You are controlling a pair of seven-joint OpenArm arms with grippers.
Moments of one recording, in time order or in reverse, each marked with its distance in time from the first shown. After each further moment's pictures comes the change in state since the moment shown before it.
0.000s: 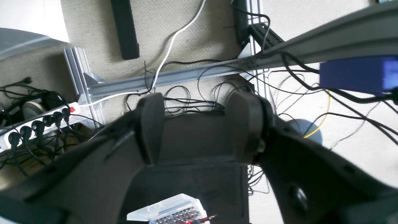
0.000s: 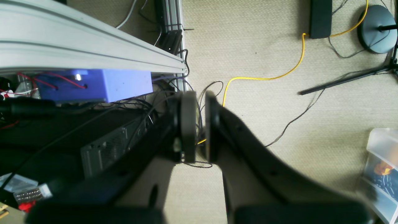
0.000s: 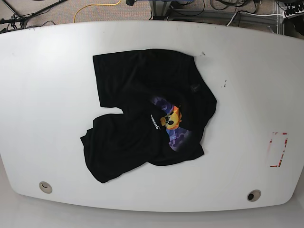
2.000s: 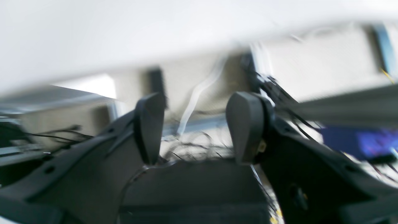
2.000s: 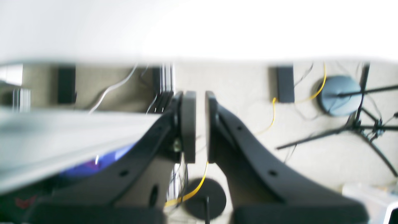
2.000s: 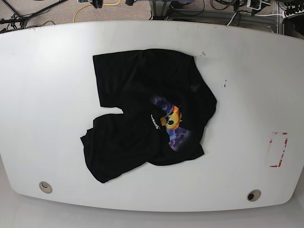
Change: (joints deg) left arm 5.5 -0.3 -7.8 21.1 -1.1 0.5 1.3; right arm 0.0 0.4 2.4 18.2 0.5 -0.5 -2.4
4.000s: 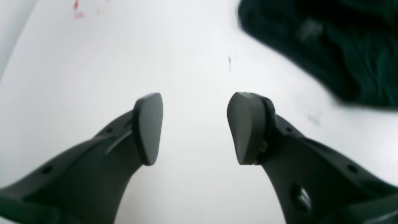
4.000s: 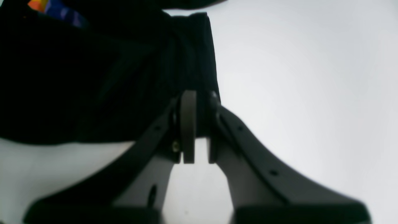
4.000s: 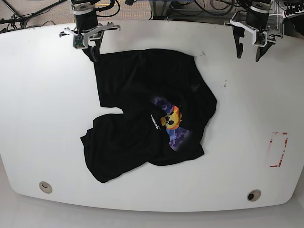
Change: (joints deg) left arm -19.0 0.1 -0.5 1.2 -1.3 -0.9 -1.3; right arm 22.6 2.7 -0.1 0.9 -0.1 1.1 -2.8
